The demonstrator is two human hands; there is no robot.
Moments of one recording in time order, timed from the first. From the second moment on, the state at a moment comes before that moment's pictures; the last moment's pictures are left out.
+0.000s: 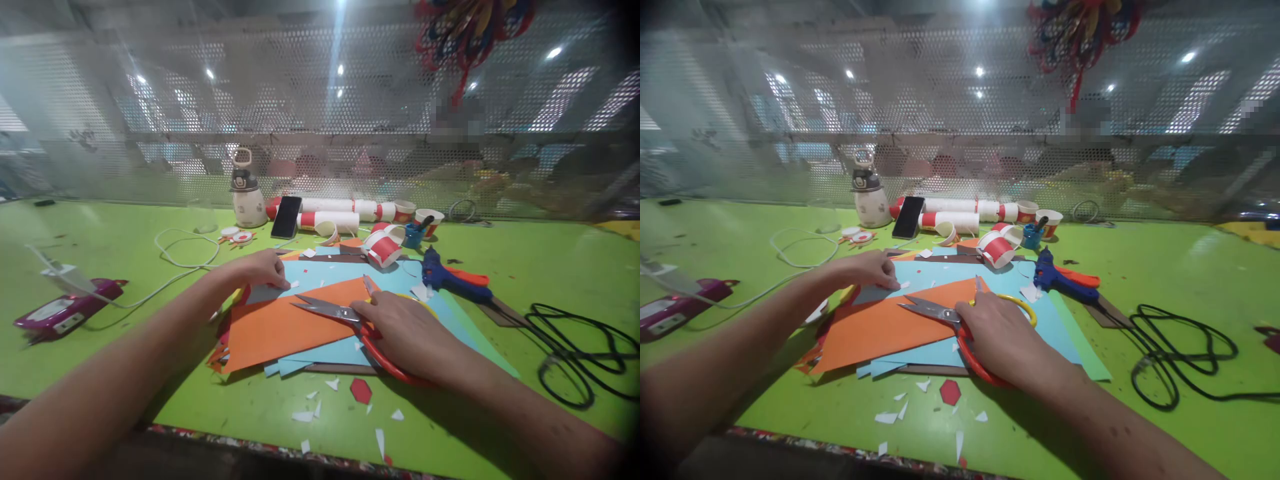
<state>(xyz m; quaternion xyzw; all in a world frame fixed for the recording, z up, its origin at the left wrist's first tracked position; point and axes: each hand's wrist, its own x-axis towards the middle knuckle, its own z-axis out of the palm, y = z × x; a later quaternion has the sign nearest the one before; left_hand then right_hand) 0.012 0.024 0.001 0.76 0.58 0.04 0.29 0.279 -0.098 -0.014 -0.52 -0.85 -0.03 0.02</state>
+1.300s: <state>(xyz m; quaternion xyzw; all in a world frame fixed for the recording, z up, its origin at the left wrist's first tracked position) 0.039 0.006 -0.004 0.80 0.57 -0.03 0.17 0.275 -0.099 -0.013 -0.51 -0.86 -0.06 0.01</state>
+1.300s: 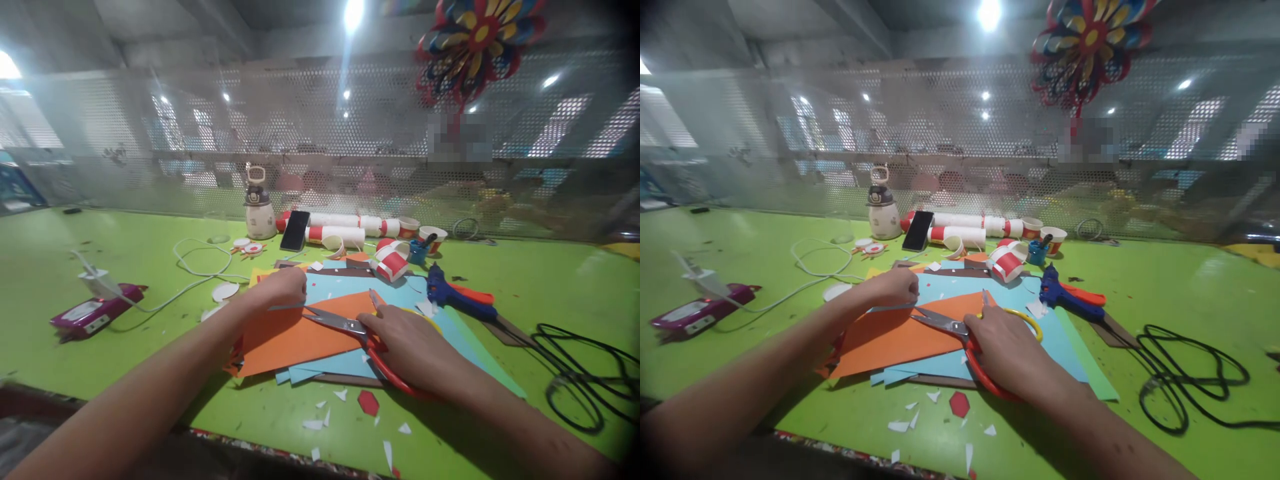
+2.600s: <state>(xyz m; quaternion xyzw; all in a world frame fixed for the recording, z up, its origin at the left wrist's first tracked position) -0.086 0.062 0.006 0.63 0.73 0.09 0.24 0.284 -0.092 -0.031 -0.51 -0.86 0.00 0.05</state>
